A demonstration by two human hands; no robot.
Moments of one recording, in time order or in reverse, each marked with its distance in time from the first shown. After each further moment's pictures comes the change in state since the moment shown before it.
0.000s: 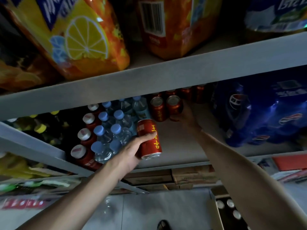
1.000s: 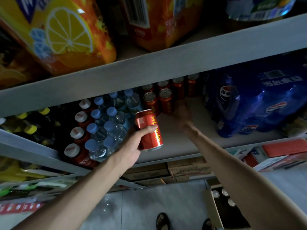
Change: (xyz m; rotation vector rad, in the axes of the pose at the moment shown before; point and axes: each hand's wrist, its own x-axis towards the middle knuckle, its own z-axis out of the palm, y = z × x) left_hand 0.003 -0.006 0.013 0.103 -0.016 0.175; right_hand -0.027 -0.017 -0.009 -0.228 -0.022 0.321
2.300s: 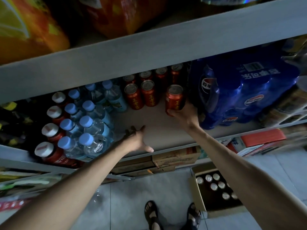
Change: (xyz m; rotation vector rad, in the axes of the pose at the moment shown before) left_hand 0.061 -0.048 0.021 1.357 -0.275 -0.049; right_hand -0.026 0.037 -0.053 0.066 0.173 0.029
